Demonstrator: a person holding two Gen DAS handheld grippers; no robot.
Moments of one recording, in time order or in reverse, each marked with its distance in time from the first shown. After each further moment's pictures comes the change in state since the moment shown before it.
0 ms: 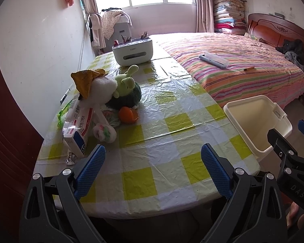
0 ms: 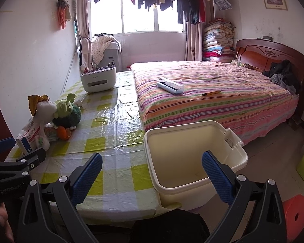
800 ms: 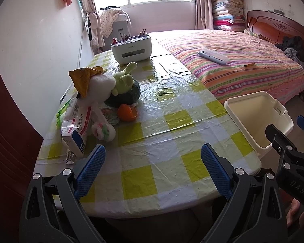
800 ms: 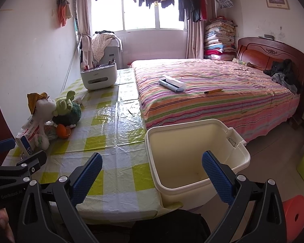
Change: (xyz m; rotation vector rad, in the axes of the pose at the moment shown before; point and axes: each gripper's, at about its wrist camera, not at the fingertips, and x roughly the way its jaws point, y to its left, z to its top) left arm 0.005 -0.002 -0.001 0.013 0.019 0.002; right arm 0.008 0.003 0.001 -0.004 0.016 0.006
